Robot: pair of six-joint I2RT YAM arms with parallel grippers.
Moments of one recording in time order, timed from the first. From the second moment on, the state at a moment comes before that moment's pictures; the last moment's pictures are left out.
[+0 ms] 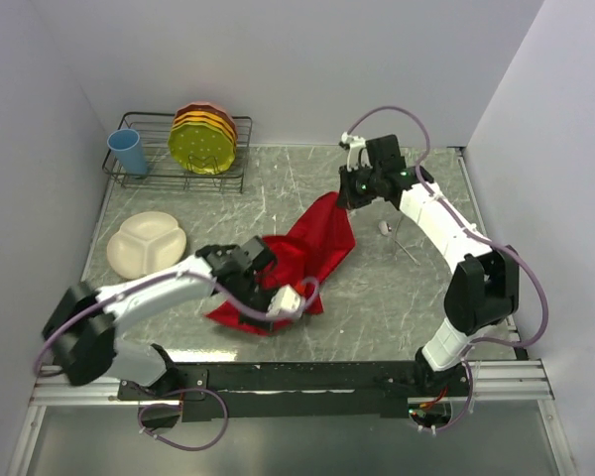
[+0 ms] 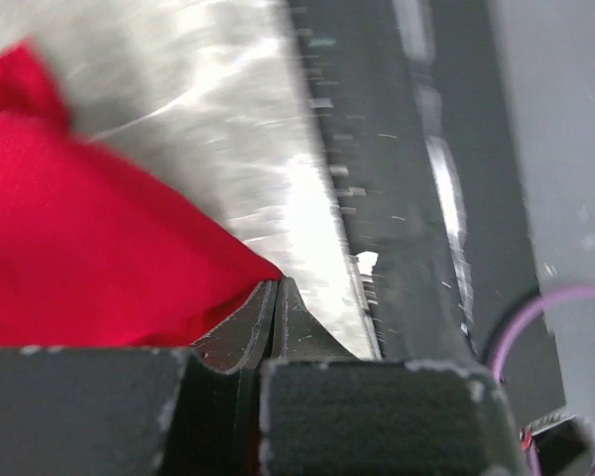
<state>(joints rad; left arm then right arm) -0.81 1.44 0.96 -0.81 0.67 0.81 0.33 1.66 1.44 -0.60 -0.34 0.01</state>
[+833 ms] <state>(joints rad) -0.26 1.32 1.13 -0.69 0.67 0.52 0.33 0.92 1.16 -0.95 -0.41 -0.24</state>
